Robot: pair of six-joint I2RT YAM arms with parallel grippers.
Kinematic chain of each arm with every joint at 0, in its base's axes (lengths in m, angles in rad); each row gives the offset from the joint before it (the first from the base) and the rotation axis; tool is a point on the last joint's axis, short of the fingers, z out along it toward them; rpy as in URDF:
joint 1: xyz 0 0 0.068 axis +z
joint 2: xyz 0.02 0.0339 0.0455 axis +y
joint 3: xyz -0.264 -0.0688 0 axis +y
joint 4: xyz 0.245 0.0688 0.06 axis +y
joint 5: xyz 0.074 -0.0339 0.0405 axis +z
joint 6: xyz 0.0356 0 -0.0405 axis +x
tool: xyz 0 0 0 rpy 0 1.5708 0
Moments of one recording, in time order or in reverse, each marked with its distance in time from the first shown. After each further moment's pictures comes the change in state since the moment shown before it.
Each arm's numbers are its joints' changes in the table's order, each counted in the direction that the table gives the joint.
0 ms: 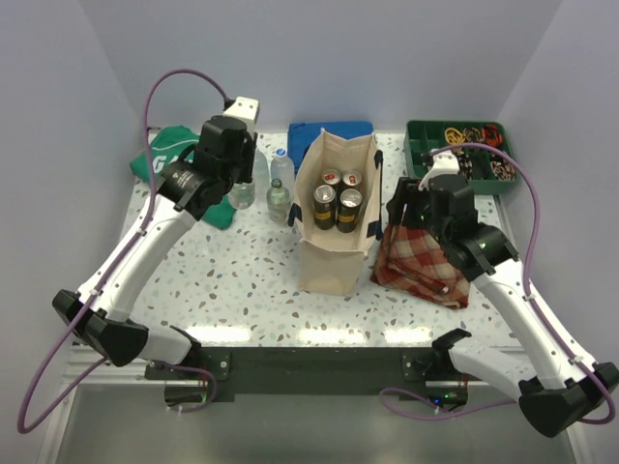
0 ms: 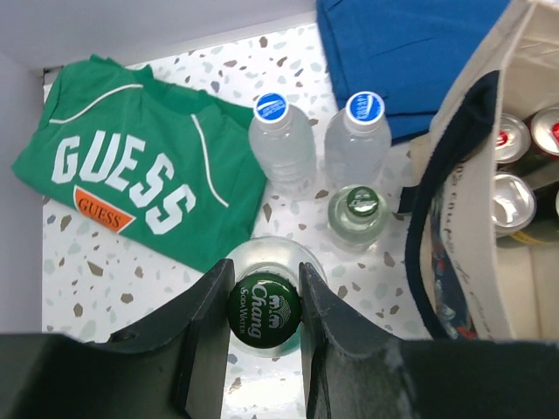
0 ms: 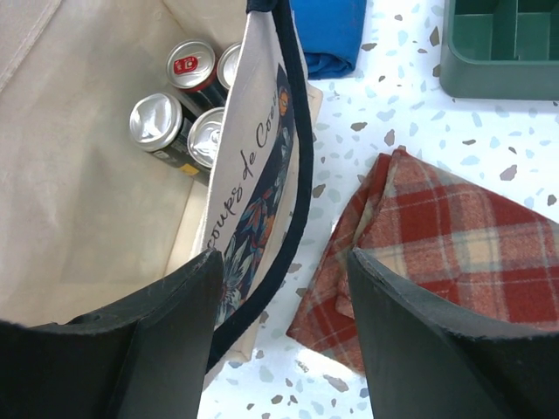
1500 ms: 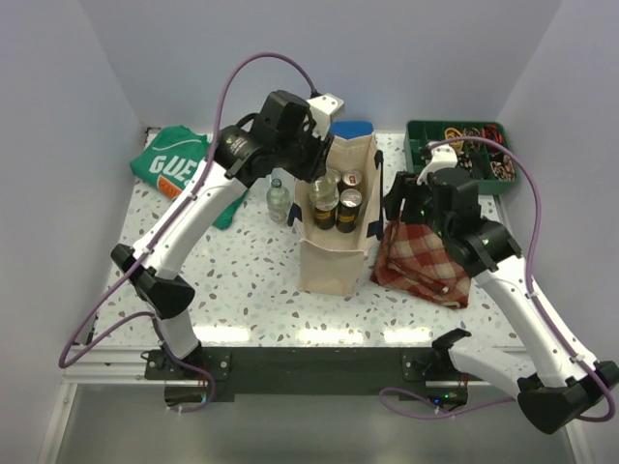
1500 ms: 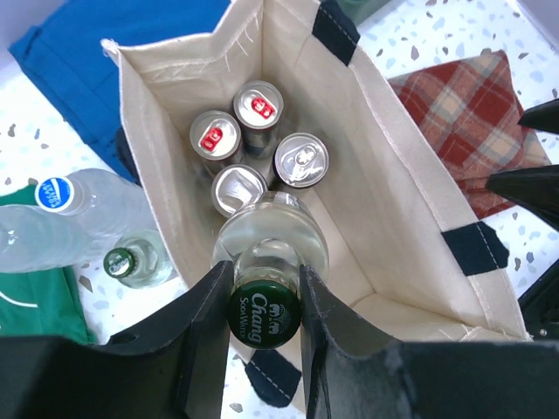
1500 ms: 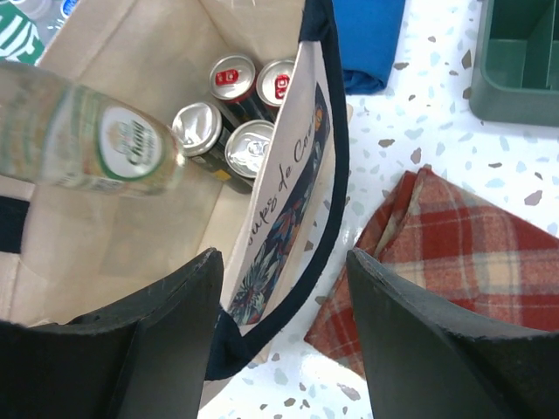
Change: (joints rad) left arm -0.165 0.377 -0.528 0.249 -0.446 0.034; right arm 0.000 0.021 -0.059 0.001 0.071 -0.015
